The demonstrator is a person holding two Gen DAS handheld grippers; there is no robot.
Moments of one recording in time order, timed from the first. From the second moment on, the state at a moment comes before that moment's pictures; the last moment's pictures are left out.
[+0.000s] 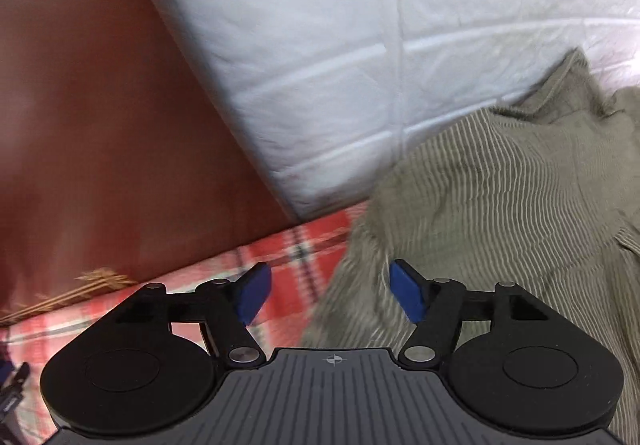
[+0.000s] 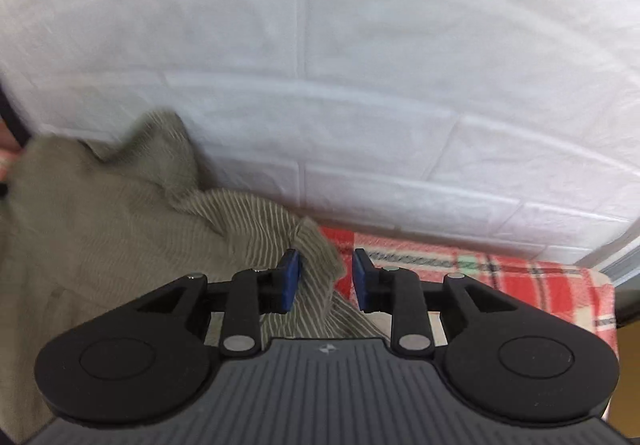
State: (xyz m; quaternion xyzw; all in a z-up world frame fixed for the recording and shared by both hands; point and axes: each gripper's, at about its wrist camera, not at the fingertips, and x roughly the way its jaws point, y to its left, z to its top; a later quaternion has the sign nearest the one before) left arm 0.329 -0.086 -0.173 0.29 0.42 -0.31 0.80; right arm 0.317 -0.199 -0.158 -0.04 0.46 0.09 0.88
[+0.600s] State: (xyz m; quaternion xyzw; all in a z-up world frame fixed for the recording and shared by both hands) left arm 0.112 0.081 -0.154 0.23 0.51 -0.26 0.79; right arm 0.057 -0.270 -0.147 0.10 0.52 0.12 0.84
